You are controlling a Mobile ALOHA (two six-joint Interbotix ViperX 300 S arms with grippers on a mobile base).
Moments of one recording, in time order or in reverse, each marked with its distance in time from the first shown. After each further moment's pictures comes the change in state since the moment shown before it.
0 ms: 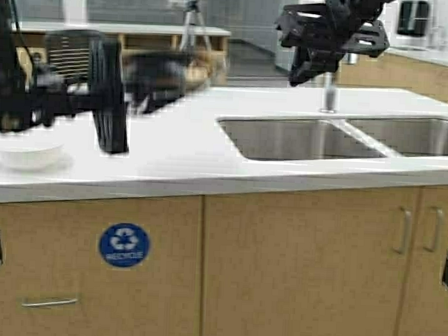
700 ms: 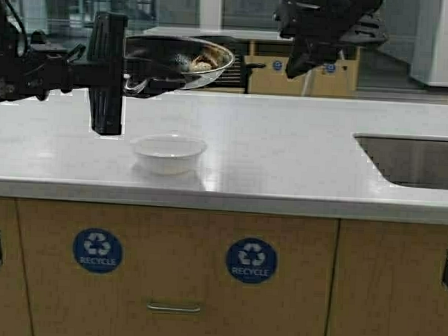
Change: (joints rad) left arm 0.000 -0.138 0.017 0.031 0.175 -0.028; right arm 0.017 -0.038 0.002 -0.002 0.017 0.003
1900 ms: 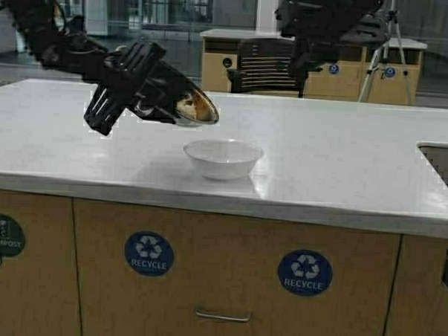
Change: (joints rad) left arm -0.083 0.000 -0.290 -0.014 0.793 0.215; right arm -0.003 0.000 0.000 0.000 0.000 0.006
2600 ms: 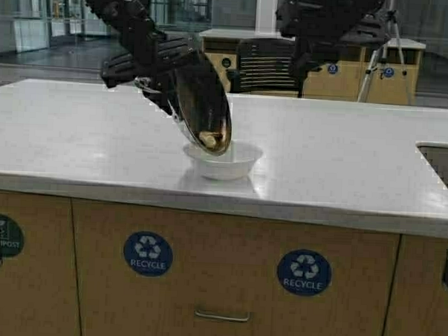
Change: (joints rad) left arm -0.110 0.002 -0.256 -0.011 0.503 0.480; right arm -0.002 0.000 0.002 0.000 0.000 0.000
